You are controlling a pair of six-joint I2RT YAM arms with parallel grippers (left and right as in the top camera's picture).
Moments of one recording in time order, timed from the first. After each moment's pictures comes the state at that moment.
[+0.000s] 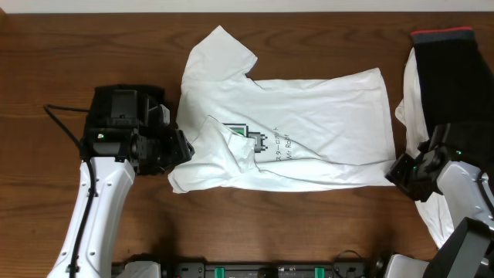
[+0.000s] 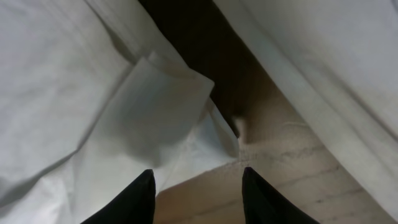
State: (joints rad) left arm -0.02 1.29 1.04 -1.05 0.35 -0.35; right arm -0.39 1.45 0.73 -0.73 -0.14 0.33
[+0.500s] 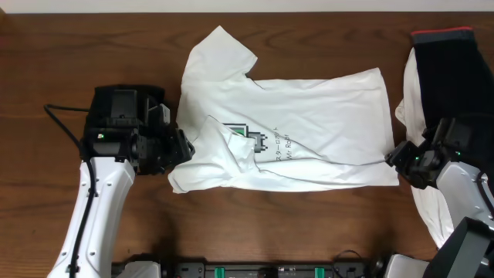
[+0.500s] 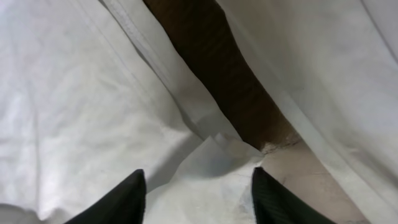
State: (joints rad) left arm -0.02 1.29 1.04 -1.04 0.35 -0.35; right arm -0.39 1.45 0.73 -0.55 -0.22 0.37
